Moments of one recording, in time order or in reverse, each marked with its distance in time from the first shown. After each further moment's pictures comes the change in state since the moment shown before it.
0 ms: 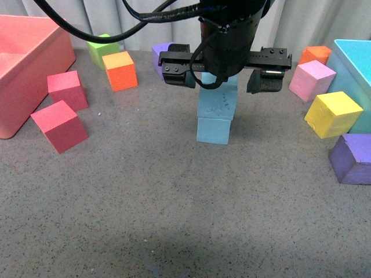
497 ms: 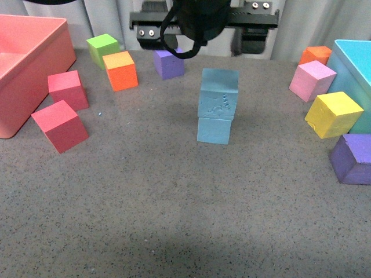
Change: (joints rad) left arm 0.042 -0.206 -0.303 0.376 -0.160 0.109; right arm 0.000 0.000 0.000 0.000 0.000 0.000
